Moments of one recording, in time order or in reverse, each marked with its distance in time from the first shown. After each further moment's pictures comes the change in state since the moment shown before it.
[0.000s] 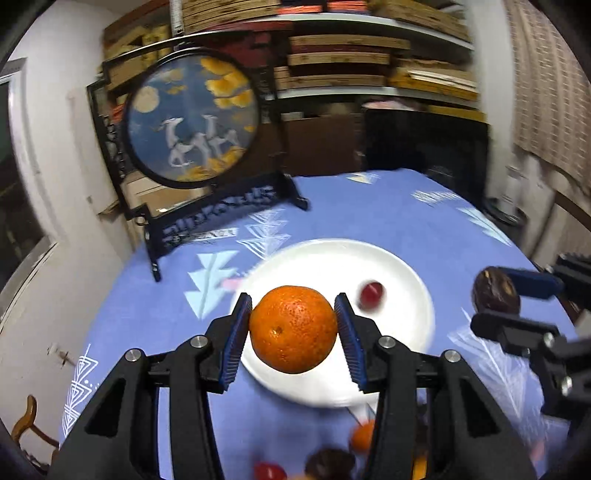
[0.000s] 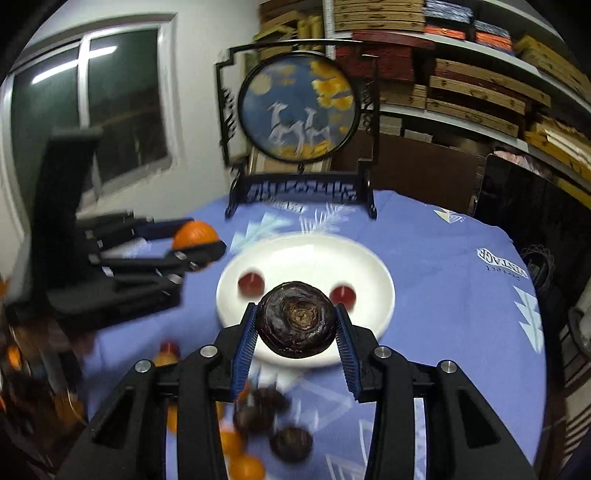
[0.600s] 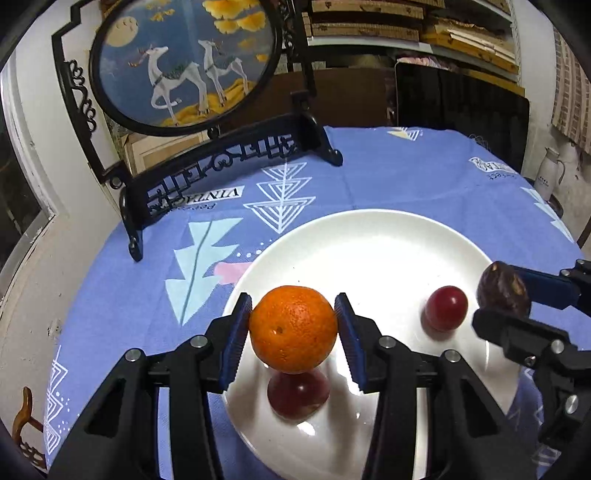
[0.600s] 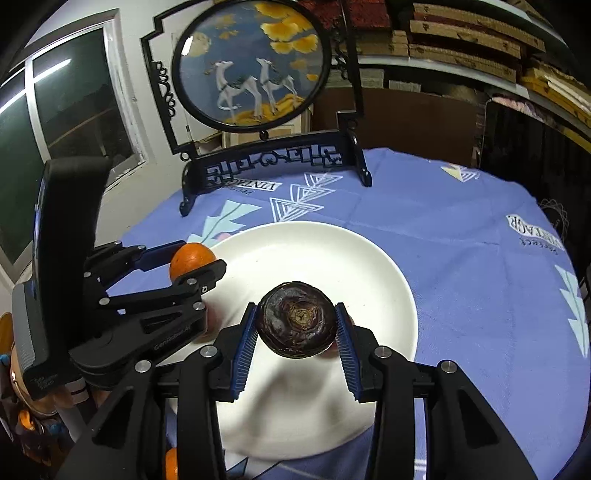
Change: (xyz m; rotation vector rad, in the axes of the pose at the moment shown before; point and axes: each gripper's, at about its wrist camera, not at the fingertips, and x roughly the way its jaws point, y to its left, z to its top) left arm 0.128 0.011 0.003 -0.016 0.176 0.055; right arm 0.125 -0.036 0.016 0.117 0.157 0.013
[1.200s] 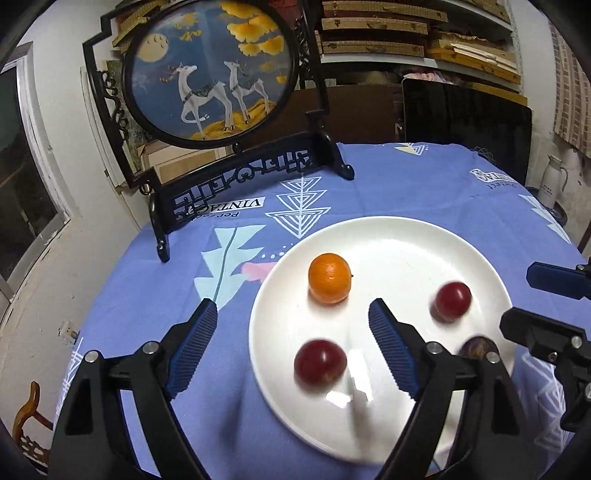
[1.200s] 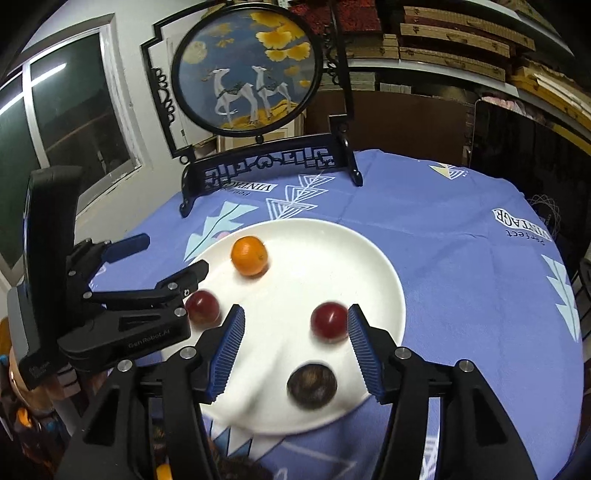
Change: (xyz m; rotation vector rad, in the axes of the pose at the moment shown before) left arm -0.044 0.015 -0.019 -0.008 -0.077 0.039; right arm -0.042 0.011 -0.019 -0.010 -0.033 -0.037
